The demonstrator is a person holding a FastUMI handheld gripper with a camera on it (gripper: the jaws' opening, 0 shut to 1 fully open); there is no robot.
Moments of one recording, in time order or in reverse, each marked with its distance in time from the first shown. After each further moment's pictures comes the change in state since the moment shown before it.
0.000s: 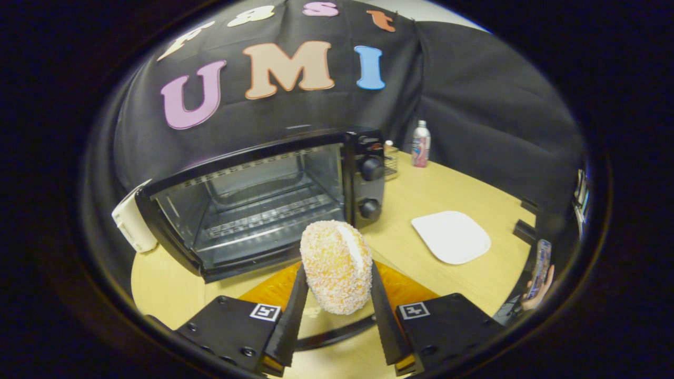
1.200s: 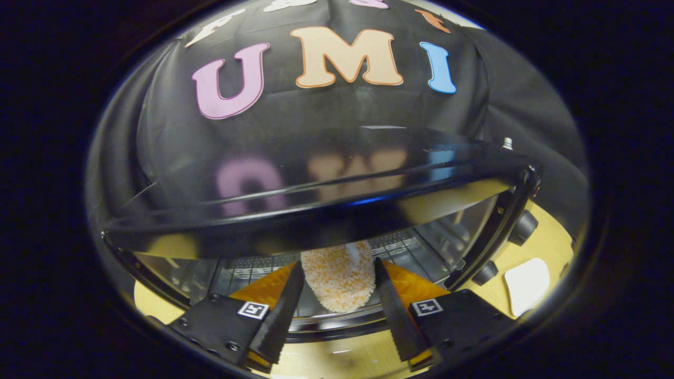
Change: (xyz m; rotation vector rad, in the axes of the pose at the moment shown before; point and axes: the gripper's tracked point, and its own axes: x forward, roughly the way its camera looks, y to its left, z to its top) arm 0.090 0.086 0.036 -0.124 -0.013 0.222
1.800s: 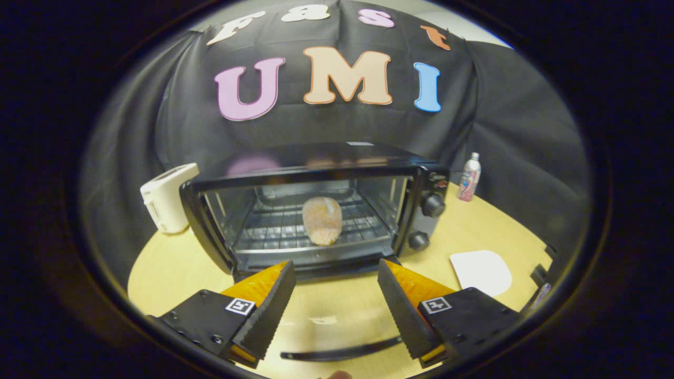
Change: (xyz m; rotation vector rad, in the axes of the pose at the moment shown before) arm -0.141 -0.037 -0.037 -0.091 -0.040 -0.086
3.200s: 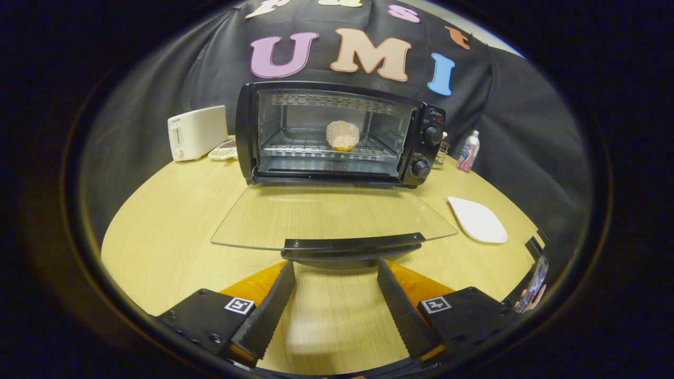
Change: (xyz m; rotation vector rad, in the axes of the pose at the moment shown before) arm -0.052 0.016 -0.111 -0.114 0.108 0.059
